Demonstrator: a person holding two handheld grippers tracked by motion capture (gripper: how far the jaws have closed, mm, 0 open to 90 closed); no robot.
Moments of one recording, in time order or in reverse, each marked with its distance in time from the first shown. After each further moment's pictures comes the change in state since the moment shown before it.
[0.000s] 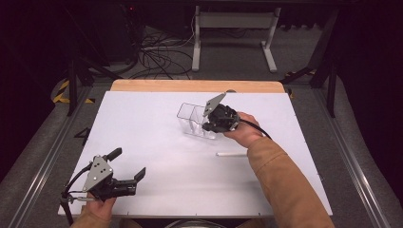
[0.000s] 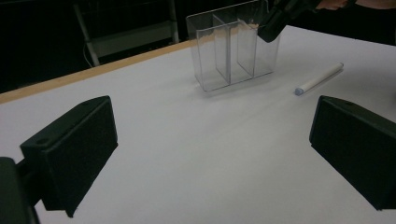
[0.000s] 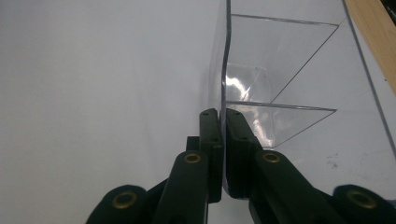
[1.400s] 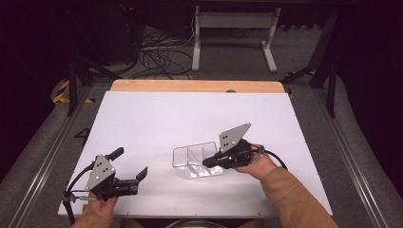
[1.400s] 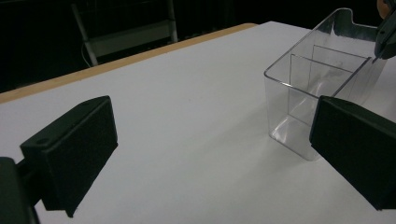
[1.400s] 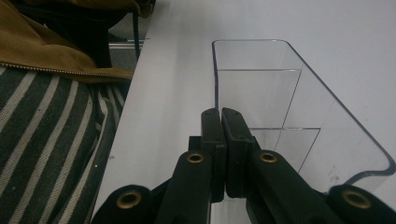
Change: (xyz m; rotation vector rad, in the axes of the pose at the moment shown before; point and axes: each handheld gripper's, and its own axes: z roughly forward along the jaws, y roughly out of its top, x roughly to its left) left arm -0.002 0.001 0.004 0.007 -0.007 0.014; right arm 0.086 -0.040 -0.038 -0.288 0.308 -0.076
